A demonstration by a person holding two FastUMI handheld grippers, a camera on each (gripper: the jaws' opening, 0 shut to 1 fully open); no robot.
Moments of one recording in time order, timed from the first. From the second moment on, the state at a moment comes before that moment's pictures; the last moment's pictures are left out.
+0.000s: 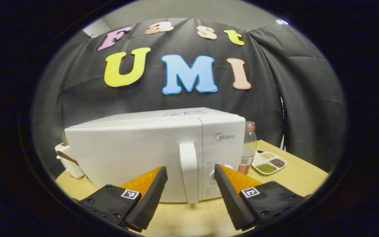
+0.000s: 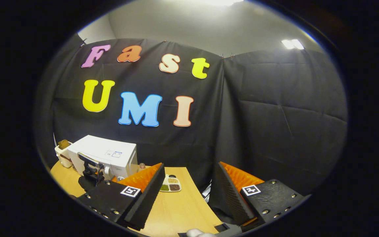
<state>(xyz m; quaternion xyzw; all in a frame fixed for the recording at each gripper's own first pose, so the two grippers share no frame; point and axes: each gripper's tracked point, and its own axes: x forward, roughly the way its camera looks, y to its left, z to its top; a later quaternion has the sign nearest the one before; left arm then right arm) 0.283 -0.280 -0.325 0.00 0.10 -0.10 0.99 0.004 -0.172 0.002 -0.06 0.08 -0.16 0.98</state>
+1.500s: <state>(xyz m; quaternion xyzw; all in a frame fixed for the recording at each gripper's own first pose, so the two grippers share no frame) 0.293 -0.283 -0.339 -0.01 0.13 -0.11 0.98 0.009 -0.173 -0.009 -0.07 0.09 -0.14 0.98</state>
